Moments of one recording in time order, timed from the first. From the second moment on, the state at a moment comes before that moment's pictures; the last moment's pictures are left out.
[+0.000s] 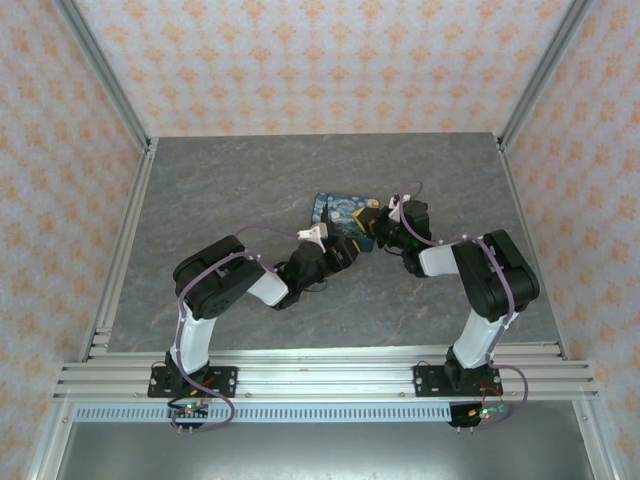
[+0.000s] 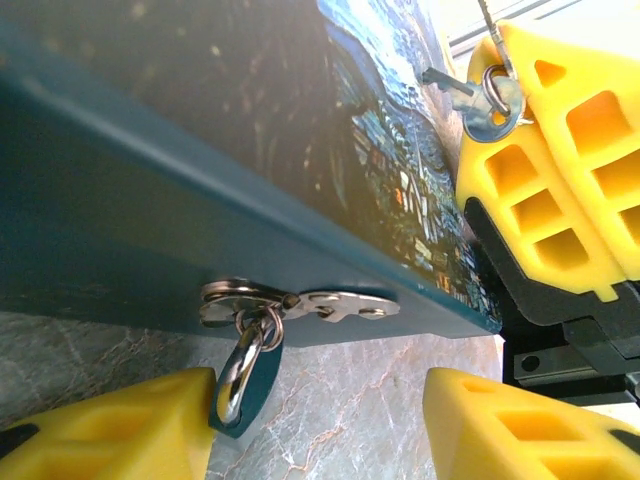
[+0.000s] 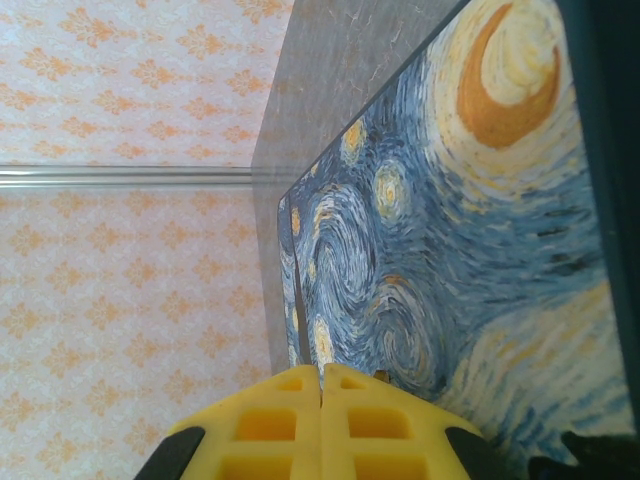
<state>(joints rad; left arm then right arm) -0.77 2.01 0.74 0.94 -0.02 -1.12 0.33 1.76 0.67 0.76 -0.49 1.29</state>
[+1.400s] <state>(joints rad) -0.79 1.98 0.86 0.59 -0.17 -1.12 0.33 1.77 0.67 0.78 -0.49 1.30</state>
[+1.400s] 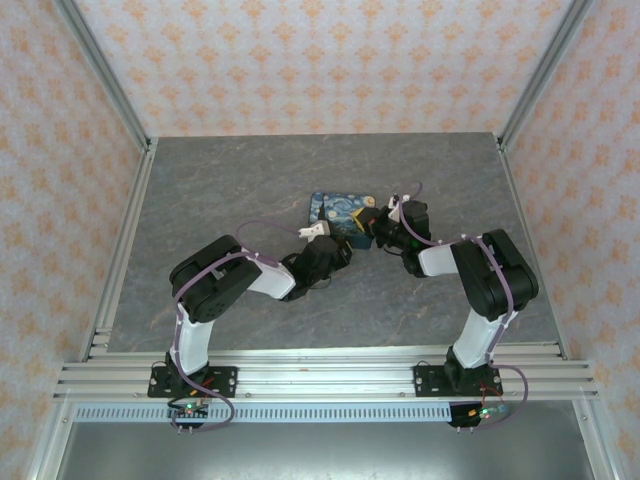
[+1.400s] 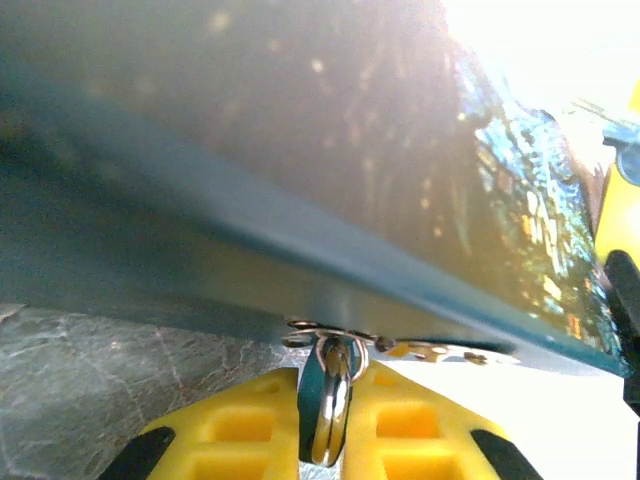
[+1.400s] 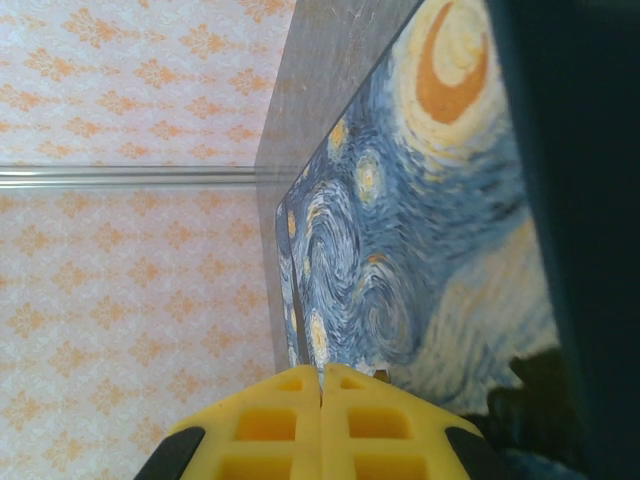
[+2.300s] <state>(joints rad) -0.69 1.75 0.81 0.37 0.04 -1.12 0.33 1.26 0.30 0.61 -0.59 1.18</state>
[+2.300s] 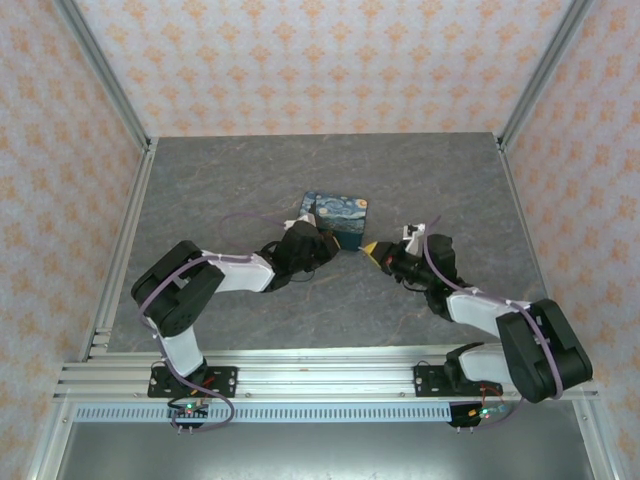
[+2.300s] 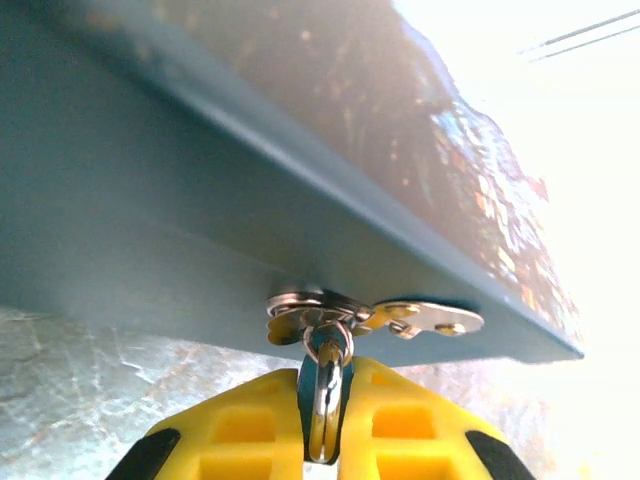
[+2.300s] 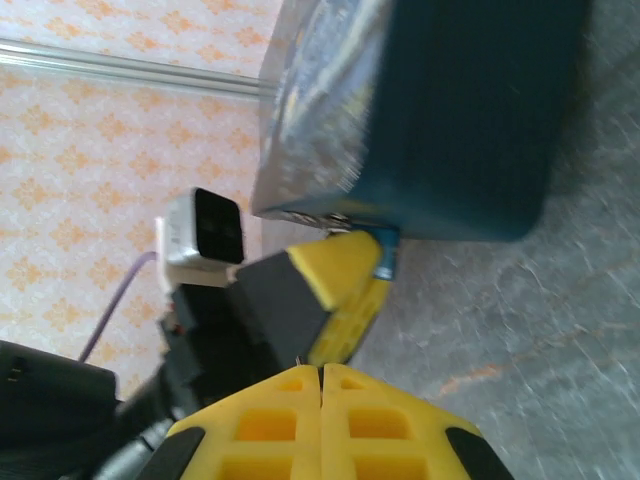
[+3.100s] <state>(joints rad) -0.63 1.72 0.71 0.61 0.22 -1.21 0.44 1.32 0.21 0.76 -0.44 1.30</state>
